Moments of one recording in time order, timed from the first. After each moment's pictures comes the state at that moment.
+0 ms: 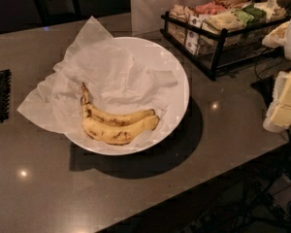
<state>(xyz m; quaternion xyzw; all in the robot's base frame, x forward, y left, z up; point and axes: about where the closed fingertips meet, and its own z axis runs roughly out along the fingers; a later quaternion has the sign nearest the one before) 0.438 -0.217 0.976 -0.60 0.78 -0.03 0.16</state>
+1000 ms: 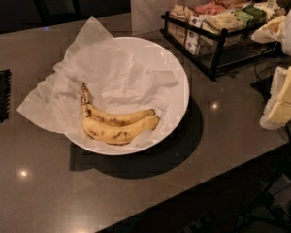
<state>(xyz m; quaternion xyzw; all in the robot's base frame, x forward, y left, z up) 0.436 -0.200 0.985 -0.63 0.75 0.00 0.19</state>
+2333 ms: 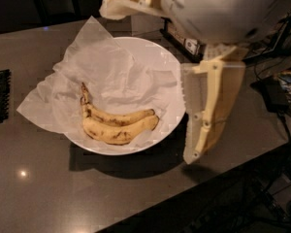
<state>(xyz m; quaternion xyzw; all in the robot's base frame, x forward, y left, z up) 0.328 0.004 1.069 -0.85 0.45 0.10 0.27</state>
